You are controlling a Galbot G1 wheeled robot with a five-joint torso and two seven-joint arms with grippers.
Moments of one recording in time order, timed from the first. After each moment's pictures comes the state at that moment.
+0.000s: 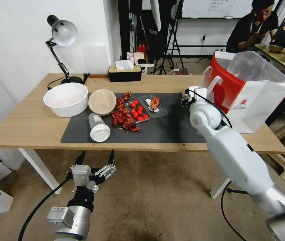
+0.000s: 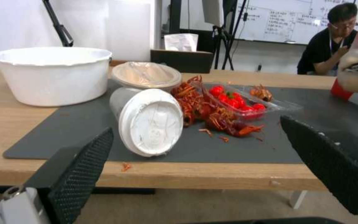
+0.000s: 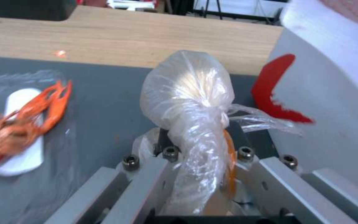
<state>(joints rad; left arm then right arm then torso) 1.86 -1.39 -0.39 -2.37 -0.18 -0.01 -0.14 -0.59 1.05 0.05 1.75 0.83 -0.71 0.63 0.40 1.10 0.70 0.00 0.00</state>
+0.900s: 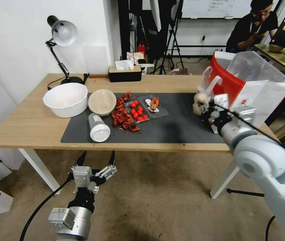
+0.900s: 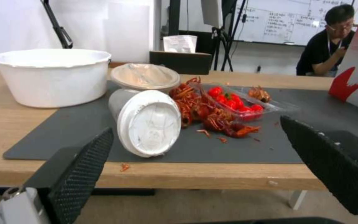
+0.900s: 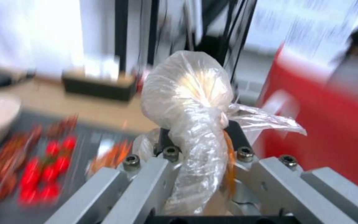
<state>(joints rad) 1.86 -1.39 -0.39 -2.37 -0.18 -0.02 -0.14 -0.96 0.84 0.29 2.21 0.81 -0.68 0.49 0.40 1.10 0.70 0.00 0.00</state>
